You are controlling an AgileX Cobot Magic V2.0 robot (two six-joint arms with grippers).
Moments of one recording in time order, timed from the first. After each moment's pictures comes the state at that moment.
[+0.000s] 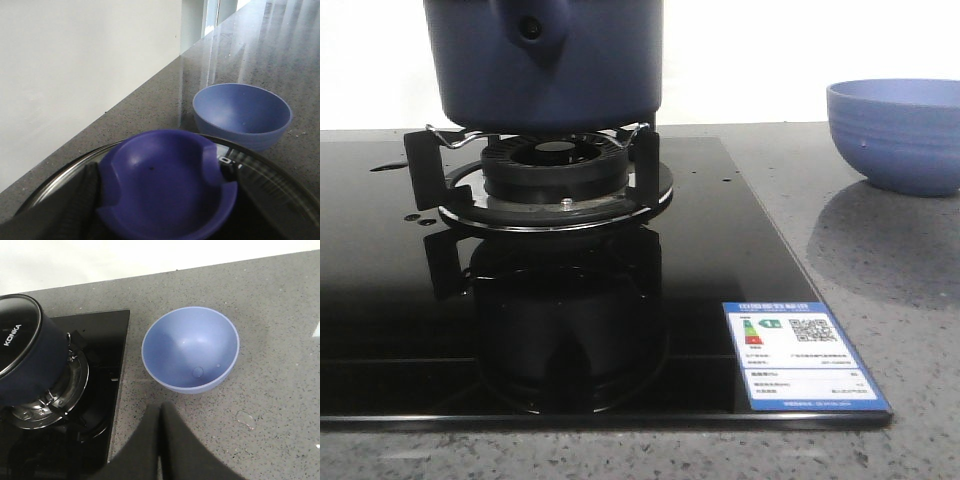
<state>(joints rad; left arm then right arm) -0.18 1.60 -1.24 -1.57 0.91 1.80 -0.06 0.86 -1.36 0.22 1.19 0.03</state>
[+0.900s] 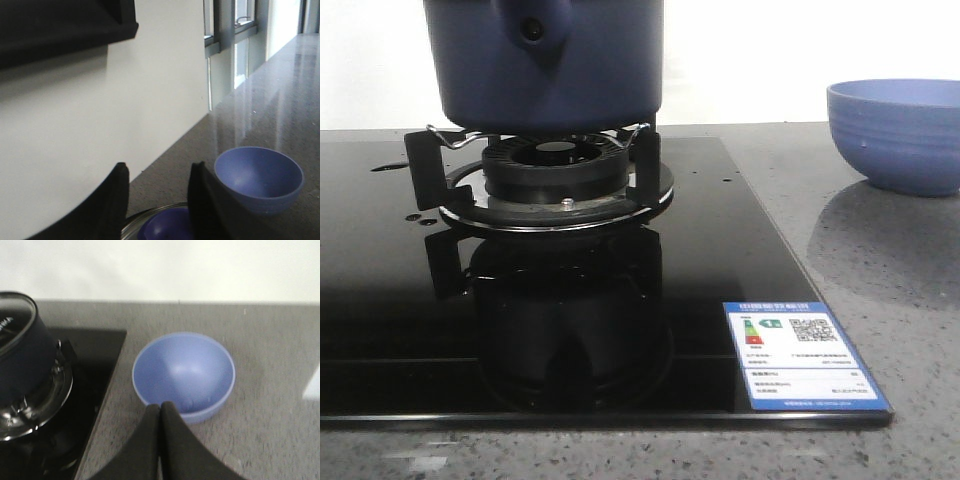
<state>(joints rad) -0.13 1.35 -1.20 -1.65 0.86 1.79 -0.06 0.65 -1.02 0.27 0.83 -0.21</state>
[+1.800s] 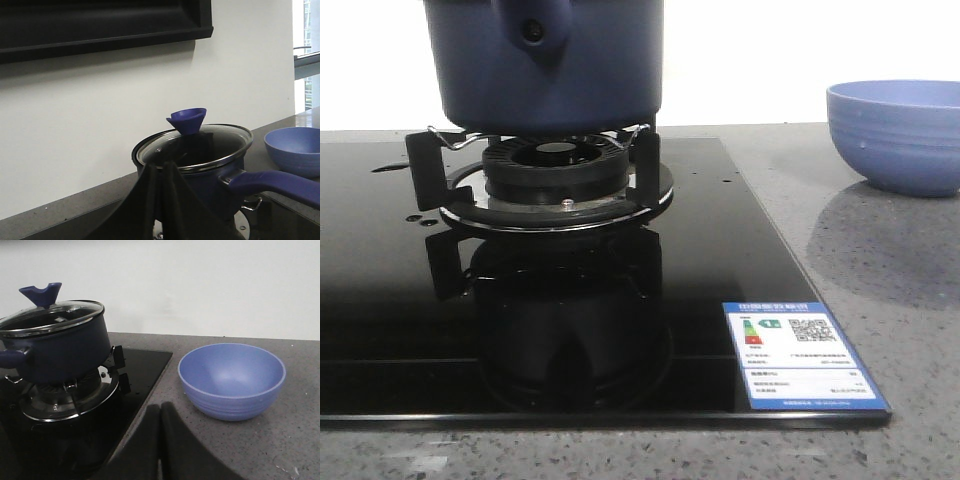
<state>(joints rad) -0.12 0.33 -0.46 -1.42 0.40 1.48 0.10 0.16 -0.49 0.37 0.52 -0.27</state>
